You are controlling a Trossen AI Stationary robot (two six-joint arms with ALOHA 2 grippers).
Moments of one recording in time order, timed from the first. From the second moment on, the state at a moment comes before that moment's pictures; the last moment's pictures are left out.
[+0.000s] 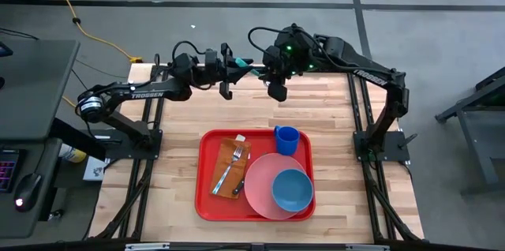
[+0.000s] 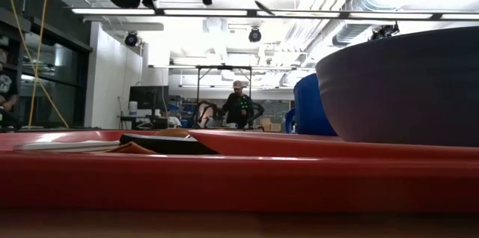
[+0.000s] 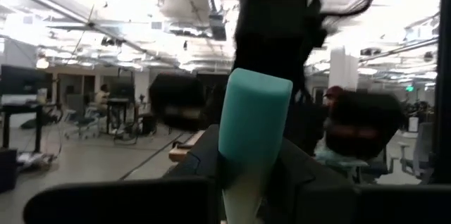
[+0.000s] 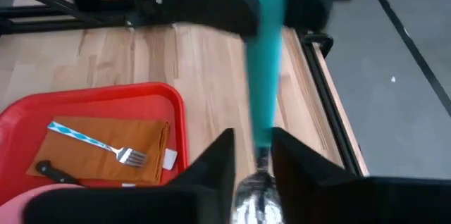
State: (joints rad) left arm 0.46 1.42 0.90 0.96 0.36 -0.18; right arm -0.29 1.73 2.05 -1.00 -0.11 -0.12
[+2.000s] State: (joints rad) left arm -0.40 1.23 0.90 -0.53 -1.38 -1.01; right arm -0.54 1.67 2.05 -1.33 0.02 -0.18
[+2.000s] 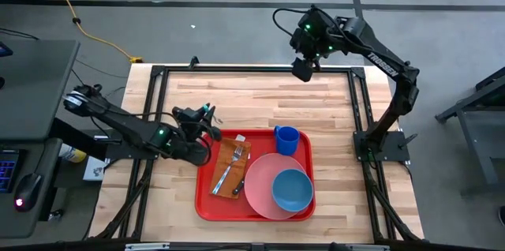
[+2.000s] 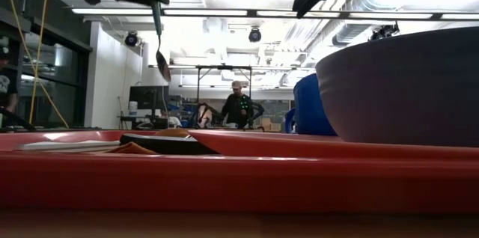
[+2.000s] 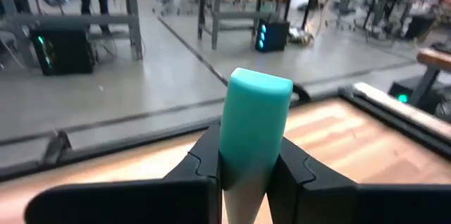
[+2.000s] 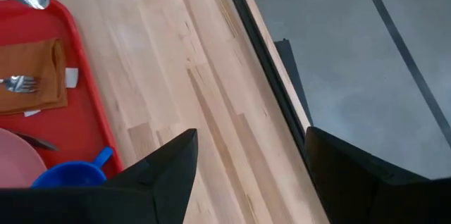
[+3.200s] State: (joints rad) left arm -0.41 1.50 0.91 -0.58 -1.04 -1.28; right arm -0.54 1.67 2.05 -1.31 -0.01 -0.16
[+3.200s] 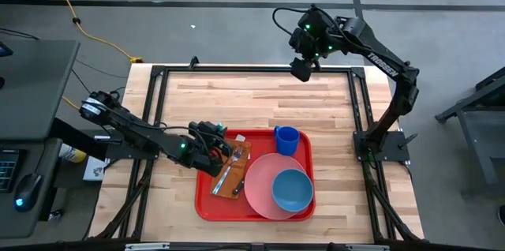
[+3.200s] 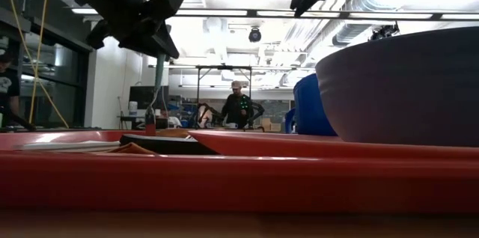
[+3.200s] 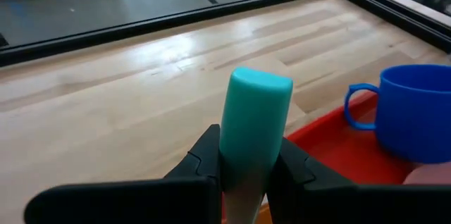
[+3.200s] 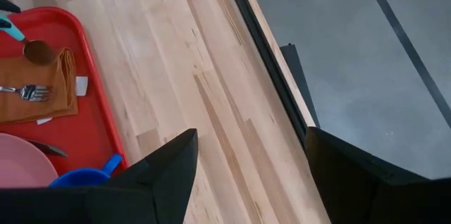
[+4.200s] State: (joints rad) left arm -0.46 1.52 0.90 -0.53 -0.78 -1.21; right arm -0.54 1.67 2.05 -1.27 -0.03 -0.19
